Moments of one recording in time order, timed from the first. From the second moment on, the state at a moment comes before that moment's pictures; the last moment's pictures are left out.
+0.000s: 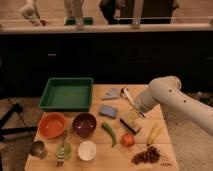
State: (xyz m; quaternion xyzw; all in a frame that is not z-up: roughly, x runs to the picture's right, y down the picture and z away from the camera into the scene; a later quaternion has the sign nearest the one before) arm 0.127 0.123 0.751 -0.29 -0.13 0.27 0.91
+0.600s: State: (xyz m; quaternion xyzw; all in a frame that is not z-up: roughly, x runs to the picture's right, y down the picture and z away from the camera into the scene) arm 0.087 0.138 0.773 -0.29 -0.14 0.24 0.92
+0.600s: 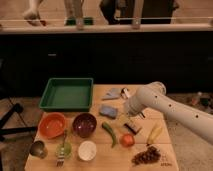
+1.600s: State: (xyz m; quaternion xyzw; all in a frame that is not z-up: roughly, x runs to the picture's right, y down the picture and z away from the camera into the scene) arm 0.085 0.130 0.845 -0.27 -0.20 0.22 0.92
